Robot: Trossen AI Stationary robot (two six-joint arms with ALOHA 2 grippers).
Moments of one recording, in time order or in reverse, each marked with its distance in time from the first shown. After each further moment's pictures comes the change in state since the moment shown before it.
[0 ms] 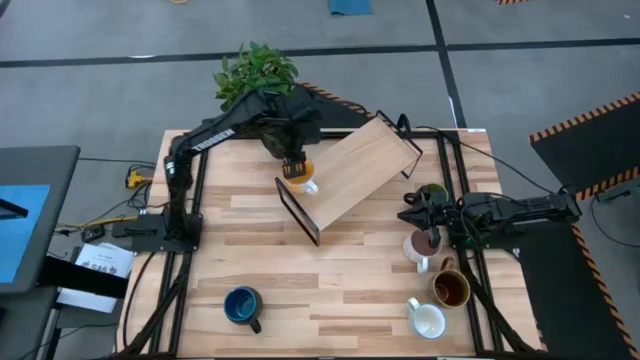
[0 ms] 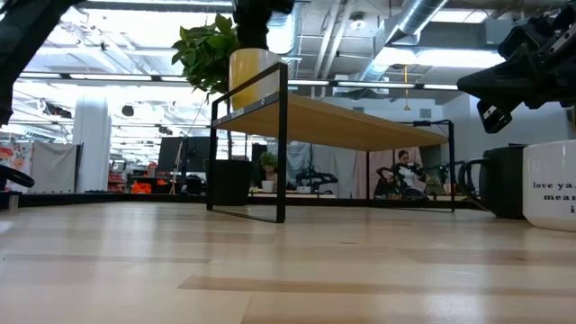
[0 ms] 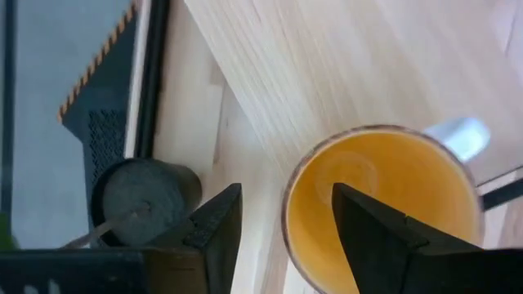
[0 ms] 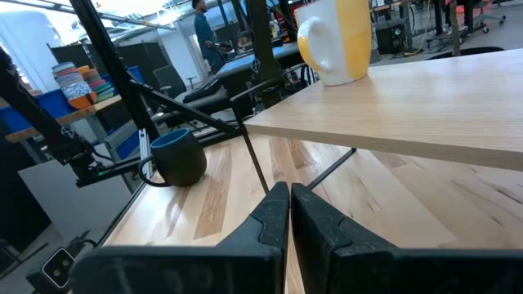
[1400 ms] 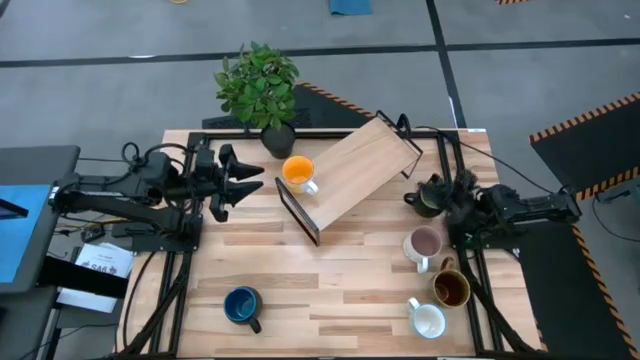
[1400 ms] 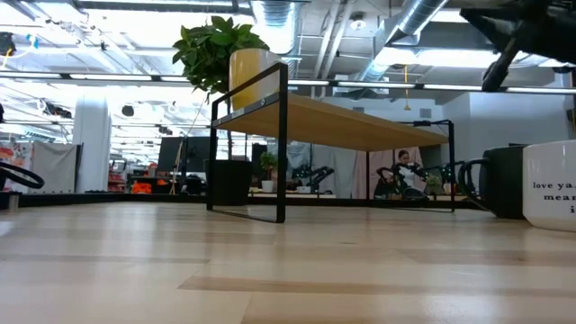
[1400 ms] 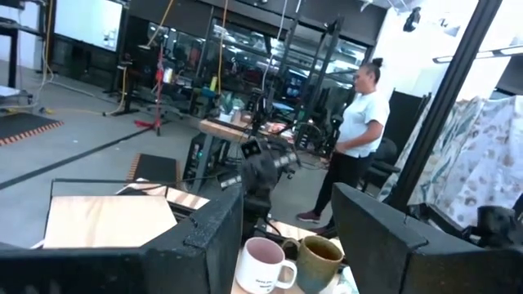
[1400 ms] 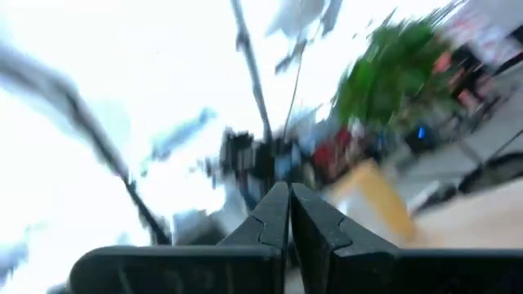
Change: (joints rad) left arm -0.370 -1.190 -1.509 1.664 -0.056 -0.477; right arm -0.001 0.000 0.016 0.557 0.228 0.316
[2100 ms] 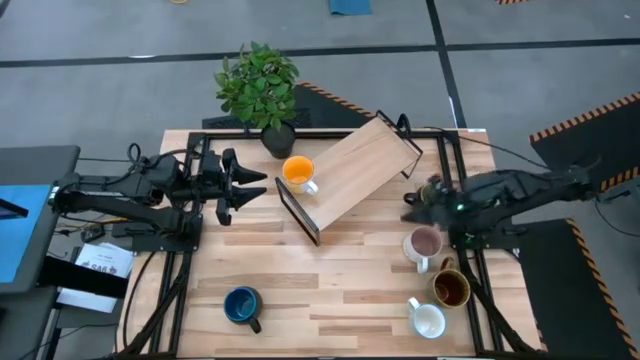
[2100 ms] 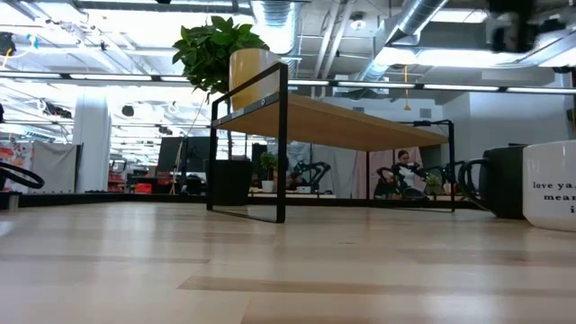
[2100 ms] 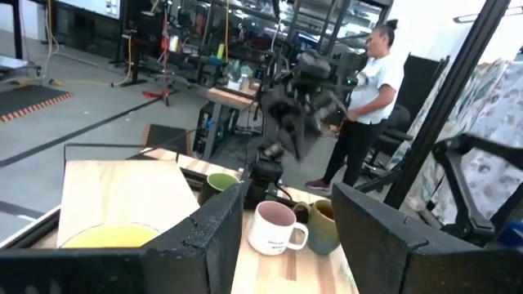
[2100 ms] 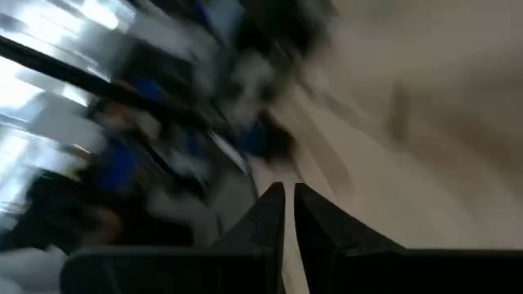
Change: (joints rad) left arm 0.000 0.002 -0.001 -0.112 0.004 0.012; right arm 0.131 0.532 0.679 -1.032 -0.314 0.478
